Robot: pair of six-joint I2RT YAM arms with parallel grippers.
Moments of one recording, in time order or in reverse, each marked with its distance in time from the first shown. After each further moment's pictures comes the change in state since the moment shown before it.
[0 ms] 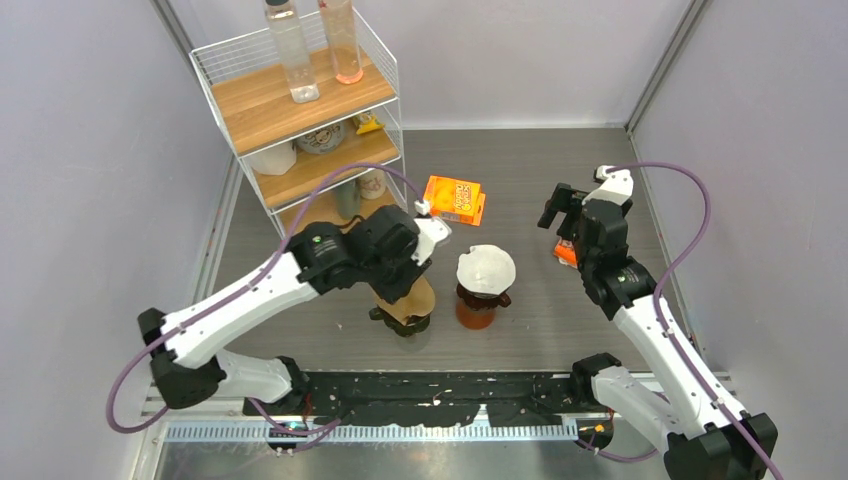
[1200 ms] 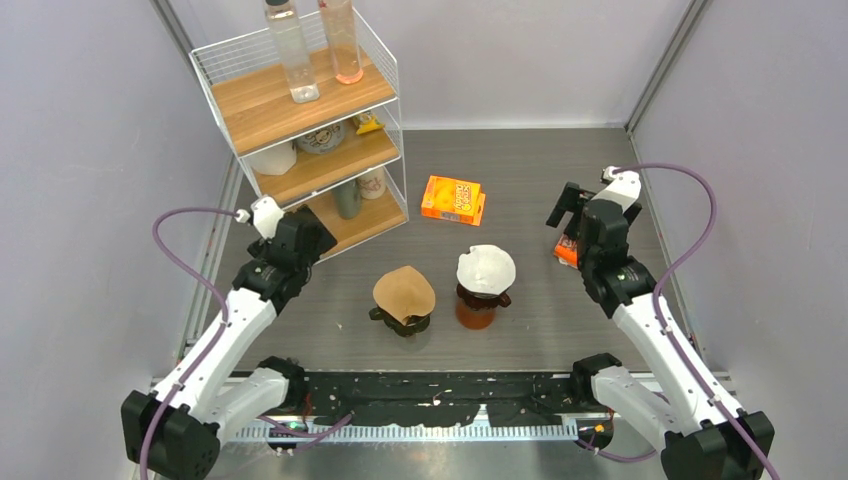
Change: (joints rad) left arm 0.675 -0.372 -0.625 0.520 -0.527 -0.713; right arm -0.028 0.009 -0.005 -0.007 0.088 0.003
